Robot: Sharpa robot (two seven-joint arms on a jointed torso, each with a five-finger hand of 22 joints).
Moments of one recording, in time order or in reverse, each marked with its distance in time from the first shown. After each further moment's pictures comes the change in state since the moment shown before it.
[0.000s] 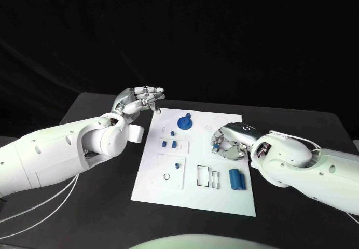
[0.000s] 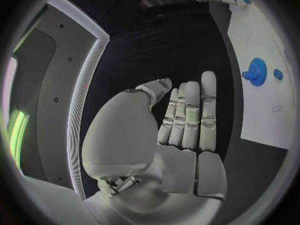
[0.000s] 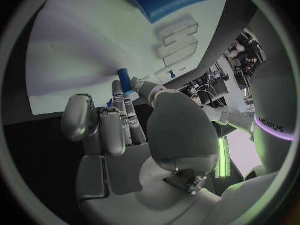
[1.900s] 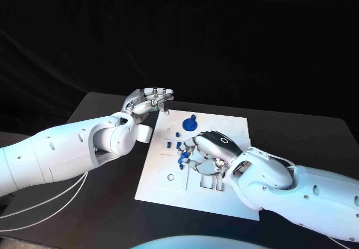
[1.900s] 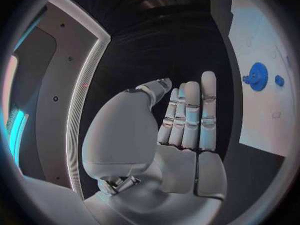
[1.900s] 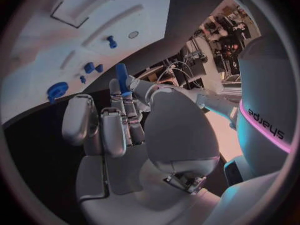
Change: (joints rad) left arm -0.001 0.026 -0.001 -0.018 0.000 0.009 -0.009; left_hand 0.000 0.000 0.000 0.000 0.000 0.000 0.000 0.000 0.000 -0.007 0.000 0.008 0.001 0.000 0.000 0.000 -0.002 0.000 0.000 0.000 0.000 -0.001; right arm -0.057 0.129 -0.002 0.140 0.044 -0.205 0.050; right_hand 0.045 0.026 0.027 -0.032 -0.007 0.028 -0.014 0.014 0.015 0.025 0.011 0.018 0.020 0.000 -0.014 0.004 0.004 0.000 0.014 -0.014 0.034 0.000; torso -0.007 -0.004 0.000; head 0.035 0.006
